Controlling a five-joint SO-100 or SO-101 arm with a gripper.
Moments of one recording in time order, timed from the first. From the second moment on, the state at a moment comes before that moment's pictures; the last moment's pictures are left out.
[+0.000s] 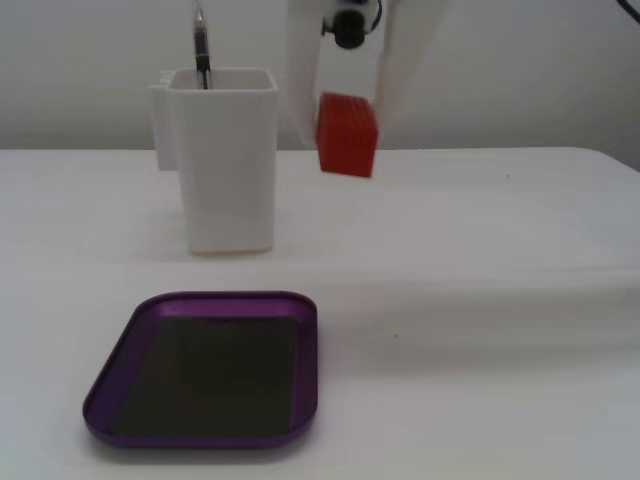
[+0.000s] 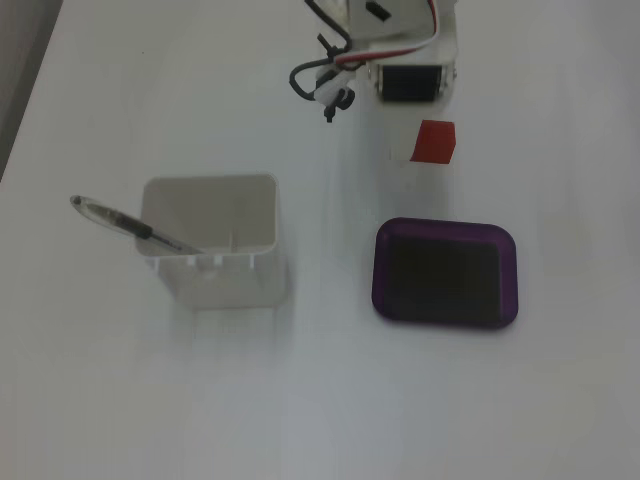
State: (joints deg) arm -2.7 77.7 54.8 95.5 -1.3
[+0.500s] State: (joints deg) arm -2.1 77.8 86.4 75.3 -2.3
